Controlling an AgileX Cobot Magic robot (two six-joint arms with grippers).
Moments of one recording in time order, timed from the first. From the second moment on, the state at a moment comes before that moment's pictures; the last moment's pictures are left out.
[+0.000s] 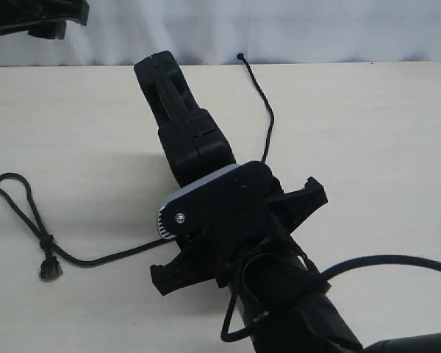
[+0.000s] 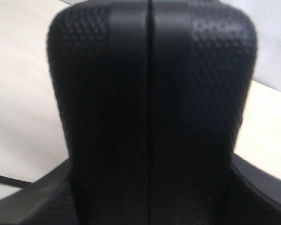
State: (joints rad) left arm -0.43 1.46 -1.31 0.43 0.87 -0.47; right arm 1.49 1.60 -0.68 -1.71 1.00 2.10
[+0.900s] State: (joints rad) left arm -0.40 1.46 -1.19 0.45 0.87 -0.37; right arm 1.34 1.56 -0.62 -1.72 0.77 2.11
